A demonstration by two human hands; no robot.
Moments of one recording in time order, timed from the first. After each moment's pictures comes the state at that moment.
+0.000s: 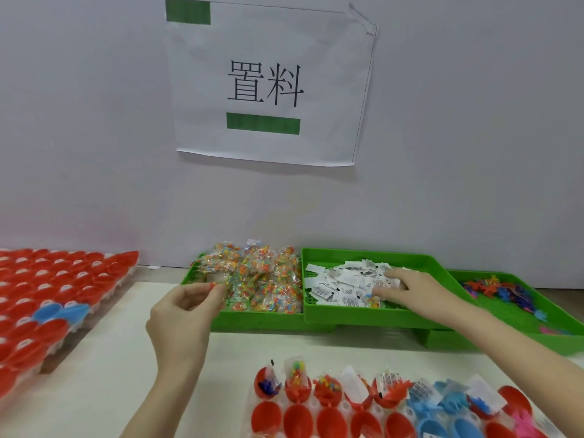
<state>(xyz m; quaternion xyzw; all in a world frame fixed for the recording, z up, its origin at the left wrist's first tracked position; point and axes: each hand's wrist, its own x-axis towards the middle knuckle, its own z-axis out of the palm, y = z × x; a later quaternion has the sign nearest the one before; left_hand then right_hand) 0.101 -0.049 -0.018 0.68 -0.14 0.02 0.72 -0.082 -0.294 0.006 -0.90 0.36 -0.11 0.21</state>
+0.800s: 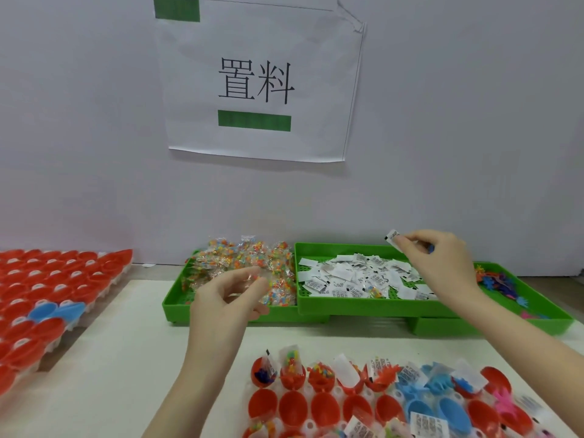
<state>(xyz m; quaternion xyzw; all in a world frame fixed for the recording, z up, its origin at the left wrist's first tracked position) 0.049 -0.049 0.024 0.63 -0.27 -0.13 0.72 -0.096 -0.264 0.044 -0.80 0.38 -0.43 0.18</state>
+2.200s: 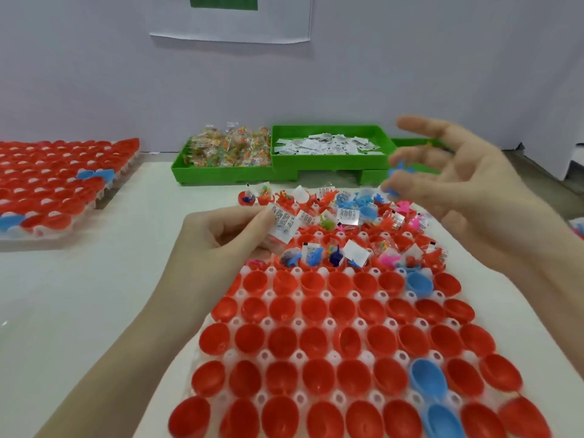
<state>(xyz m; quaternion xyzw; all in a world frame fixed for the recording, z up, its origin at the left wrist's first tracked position) -0.106 0.082 0.045 0.64 -0.36 -0.21 0.64 -0.258 -0.069 0.081 -0.68 0.16 -0.33 0.63</state>
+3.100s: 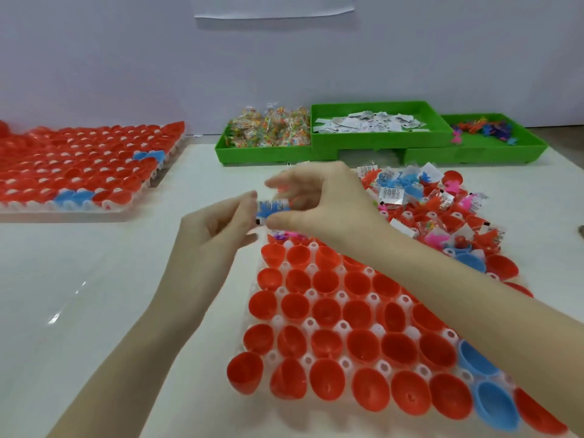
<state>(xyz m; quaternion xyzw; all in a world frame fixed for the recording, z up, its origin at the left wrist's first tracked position) -0.081 0.121 0.023 0.70 -0.31 -0.17 0.63 -0.154 -0.008 0.036 -0.84 0.12 -0.25 0.47</state>
